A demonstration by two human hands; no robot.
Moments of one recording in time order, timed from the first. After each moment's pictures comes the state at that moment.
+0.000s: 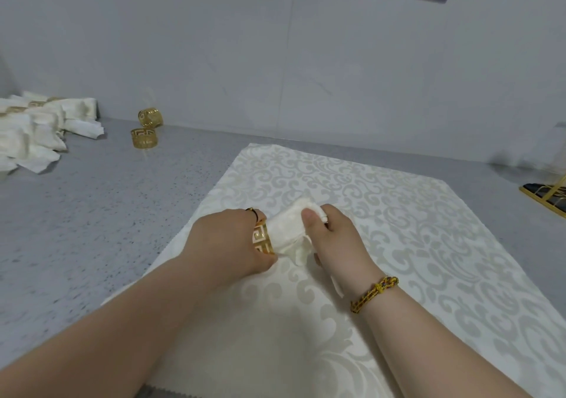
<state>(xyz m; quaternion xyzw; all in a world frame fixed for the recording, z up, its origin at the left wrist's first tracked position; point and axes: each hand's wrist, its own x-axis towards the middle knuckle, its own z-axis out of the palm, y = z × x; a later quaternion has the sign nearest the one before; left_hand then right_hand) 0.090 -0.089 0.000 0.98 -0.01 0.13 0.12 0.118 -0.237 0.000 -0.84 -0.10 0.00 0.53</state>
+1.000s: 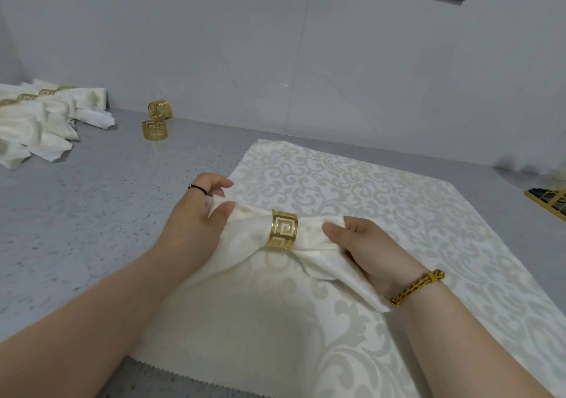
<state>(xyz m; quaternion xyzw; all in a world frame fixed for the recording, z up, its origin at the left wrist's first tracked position) 0.076 -0.047 -0.002 0.84 0.07 0.25 0.48 0.116 -0.258 0.012 -0.80 -0.07 0.18 0.57</state>
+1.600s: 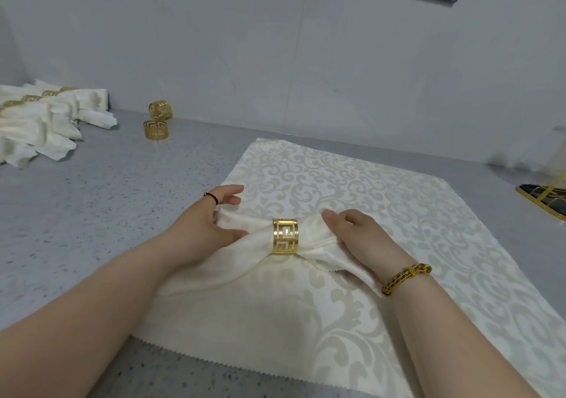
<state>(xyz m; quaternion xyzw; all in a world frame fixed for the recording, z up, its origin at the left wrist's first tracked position) 0.069 -0.042 -0.002 0.87 0.03 0.07 0.49 0.113 -0.259 0.013 -0.88 -0.03 0.10 0.47</state>
